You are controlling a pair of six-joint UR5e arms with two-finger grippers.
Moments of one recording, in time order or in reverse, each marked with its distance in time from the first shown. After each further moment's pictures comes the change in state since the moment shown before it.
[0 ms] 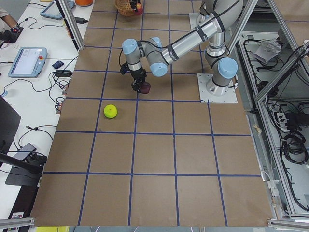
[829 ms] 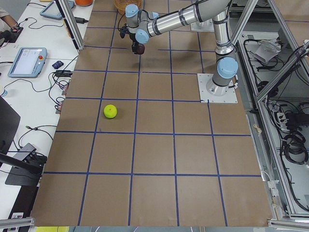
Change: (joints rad) left arm -0.458 -0.177 0.155 0.172 -0.197 -0.616; right arm -0.434 0.135 -0.013 -0.245 -0.139 -0.668
